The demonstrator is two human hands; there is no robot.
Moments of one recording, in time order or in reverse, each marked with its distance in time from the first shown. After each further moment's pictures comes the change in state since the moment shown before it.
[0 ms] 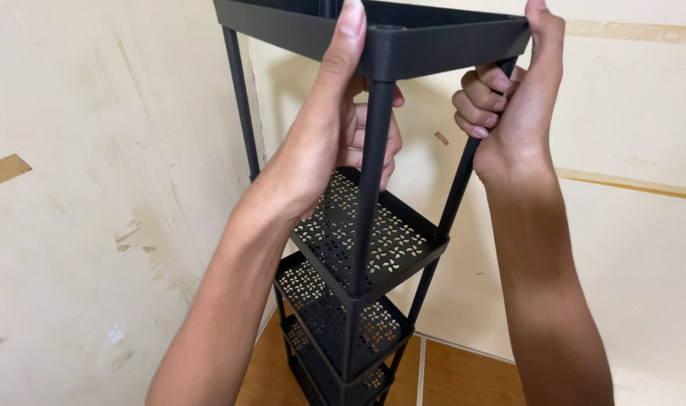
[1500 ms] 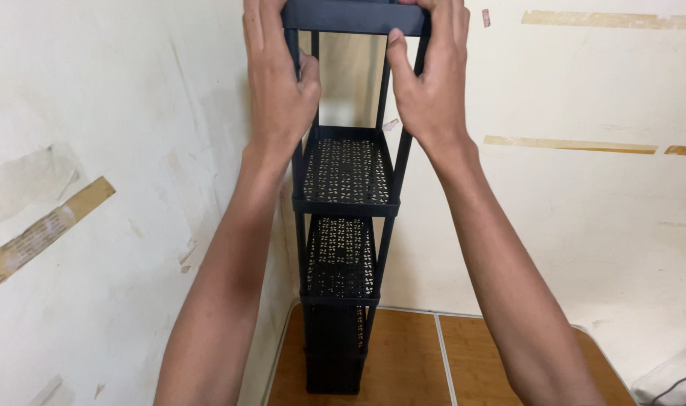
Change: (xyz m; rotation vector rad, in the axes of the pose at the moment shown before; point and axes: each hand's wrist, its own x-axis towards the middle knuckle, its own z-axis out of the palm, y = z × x) left_hand 0.042 -0.099 -0.184 0.749 0.457 0.751; right_hand 0.020 0.072 0.151 -0.995 0.128 -0.917
